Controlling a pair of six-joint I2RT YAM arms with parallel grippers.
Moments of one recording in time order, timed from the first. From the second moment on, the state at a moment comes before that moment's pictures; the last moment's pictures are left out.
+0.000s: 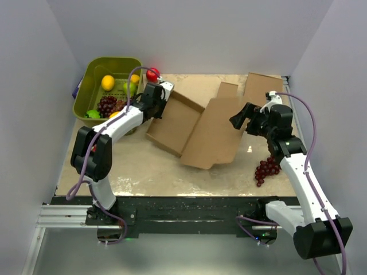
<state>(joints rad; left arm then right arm) -0.44 1.81 1.37 -0.33 -0.15 0.11 0.14 0.99 0.92 -0.37 -0.18 0.49</state>
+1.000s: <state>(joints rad) -0.41 1.81 1.36 -0.33 -0.03 0.04 0.14 0.97 0.96 -0.58 -0.21 0.48</state>
